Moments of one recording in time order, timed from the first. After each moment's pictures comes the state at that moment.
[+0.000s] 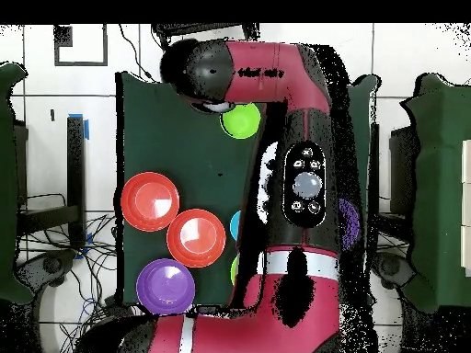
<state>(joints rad) -0.17 -0.50 0.07 0.92 -0.16 0.95 1.81</state>
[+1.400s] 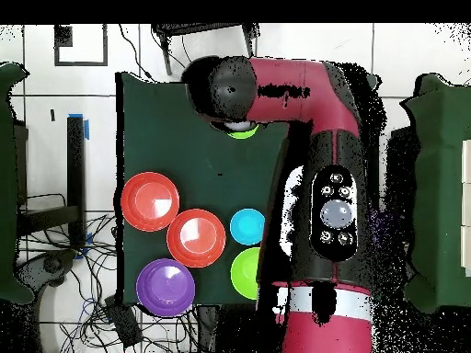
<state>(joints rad) -0.23 -0.63 0.09 1.09 -0.21 0.95 1.76</state>
